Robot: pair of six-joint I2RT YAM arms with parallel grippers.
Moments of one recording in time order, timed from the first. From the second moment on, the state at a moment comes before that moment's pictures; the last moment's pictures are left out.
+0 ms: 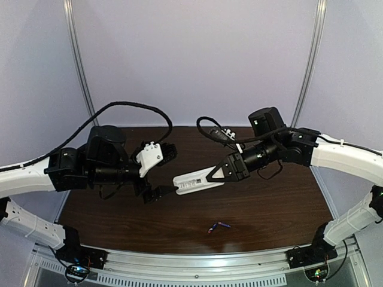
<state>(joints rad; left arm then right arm) -1.14 1.12 1.01 -0.36 -0.08 0.33 0.85 1.35 1.17 -0.42 -0.76 0.35</state>
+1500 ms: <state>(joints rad) -1.20 1.28 1.05 -0.39 -0.18 0.34 0.77 1.43 1.15 -0.28 -0.88 0.57</state>
